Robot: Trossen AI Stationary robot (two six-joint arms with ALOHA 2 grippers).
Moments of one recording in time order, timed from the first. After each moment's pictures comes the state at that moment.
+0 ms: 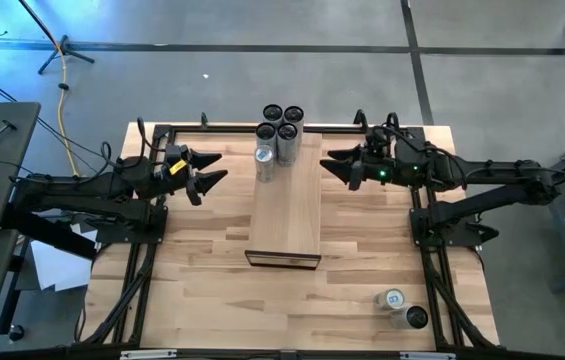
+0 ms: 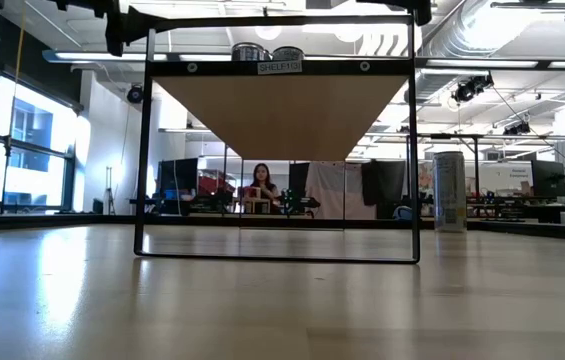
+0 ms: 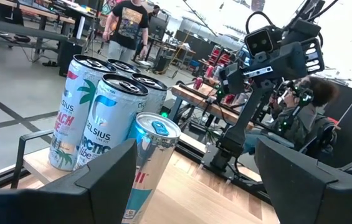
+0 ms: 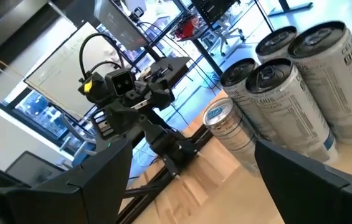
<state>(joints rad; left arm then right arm) 0.03 0.61 0.54 0.12 -0.35 -0.38 -0.02 1.04 1.03 -0.11 0.27 0.75</state>
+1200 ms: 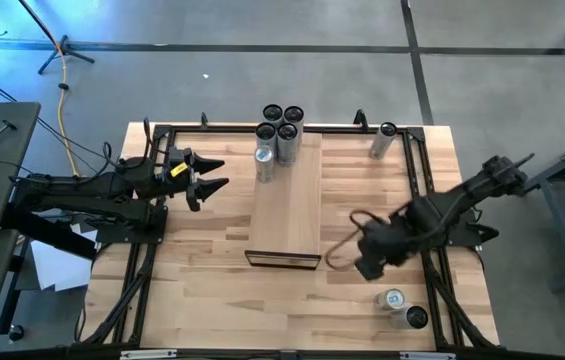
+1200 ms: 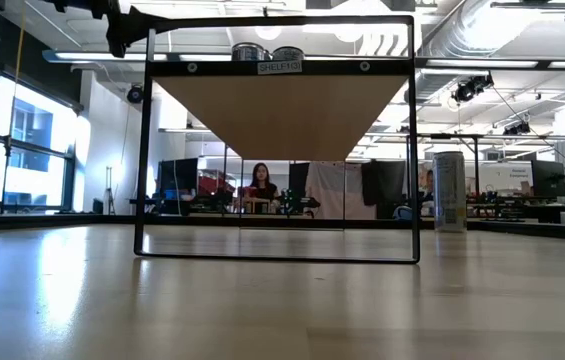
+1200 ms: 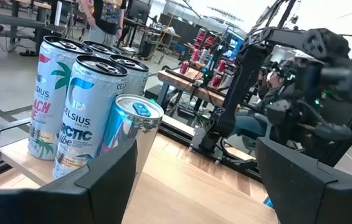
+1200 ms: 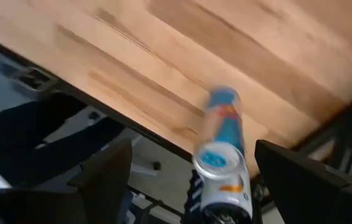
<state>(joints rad) 0.03 0.61 0.54 0.08 -0.26 -0.36 0.49 1.41 1.42 -1.33 -0.24 1.55</state>
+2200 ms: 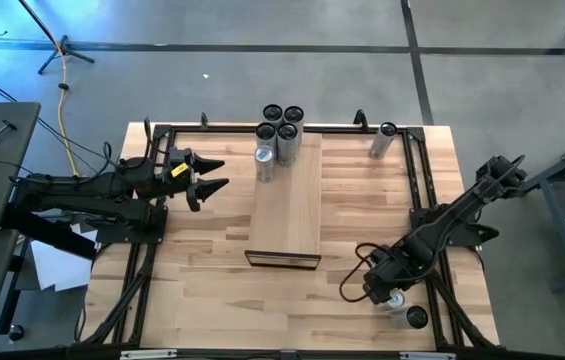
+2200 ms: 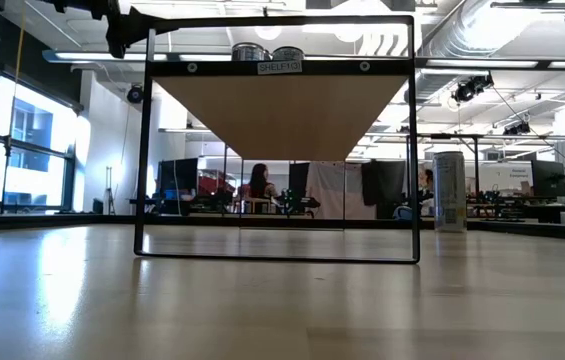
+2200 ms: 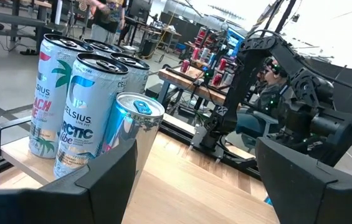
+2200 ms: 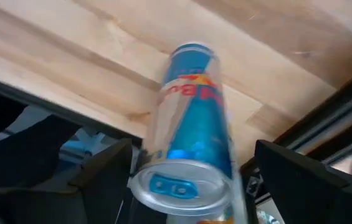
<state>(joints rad) 0.03 0.61 0.54 0.07 -0.26 -0.37 0.67 1.41 1.05 -1.01 -0.35 1.78</state>
